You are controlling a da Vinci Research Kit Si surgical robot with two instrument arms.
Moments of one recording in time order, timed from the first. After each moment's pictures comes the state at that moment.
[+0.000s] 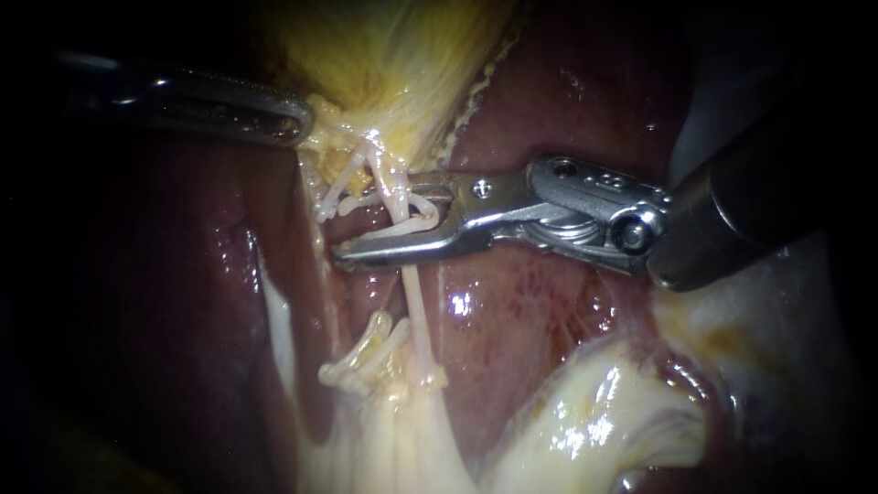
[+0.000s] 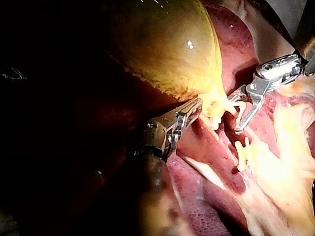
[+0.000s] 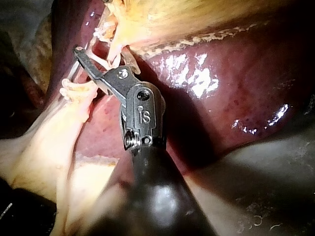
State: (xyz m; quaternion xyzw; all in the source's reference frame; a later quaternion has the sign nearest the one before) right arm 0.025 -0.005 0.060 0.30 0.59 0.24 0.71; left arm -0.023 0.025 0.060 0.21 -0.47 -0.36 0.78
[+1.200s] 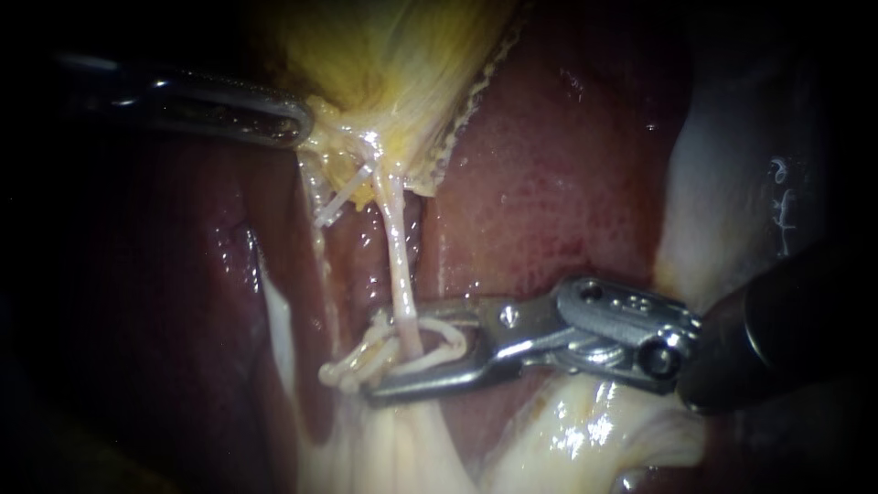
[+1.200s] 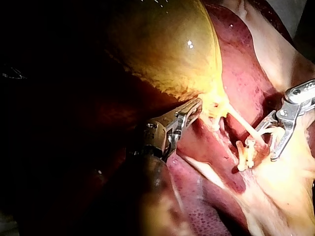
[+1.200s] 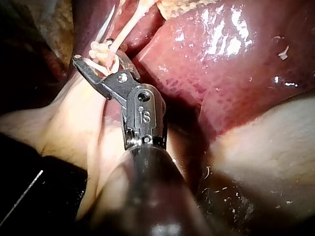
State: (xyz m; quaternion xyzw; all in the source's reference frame) right arm 0.023 -0.016 0.058 0.39 0.56 0.22 0.70; left arm -0.023 0.025 0.060 0.21 -0.47 -0.36 0.78
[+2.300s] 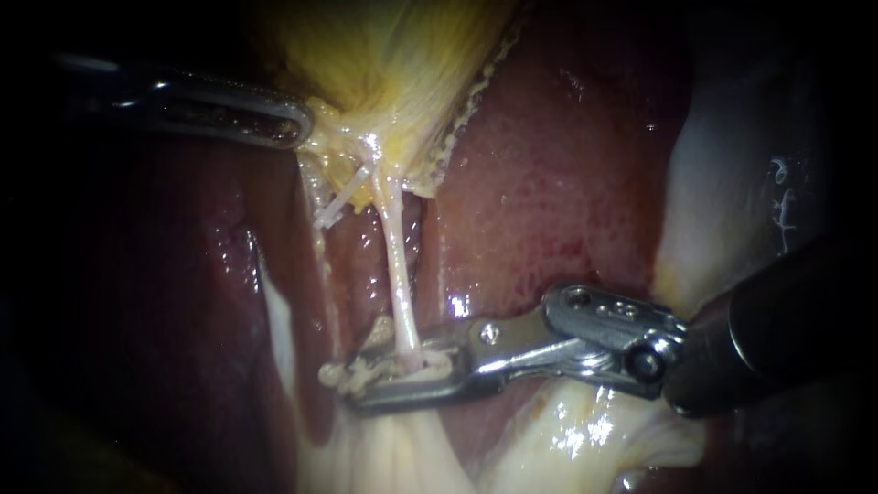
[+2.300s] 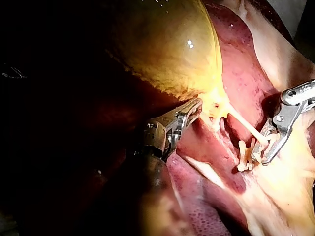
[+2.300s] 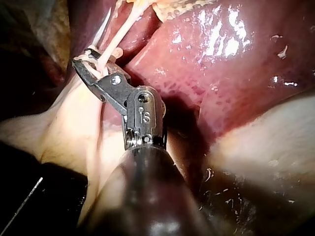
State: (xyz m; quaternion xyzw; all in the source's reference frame) right arm 0.023 -0.016 0.059 0.42 0.54 0.23 0.69; left arm -0.023 0.025 0.061 0.21 -0.47 -0.36 0.78
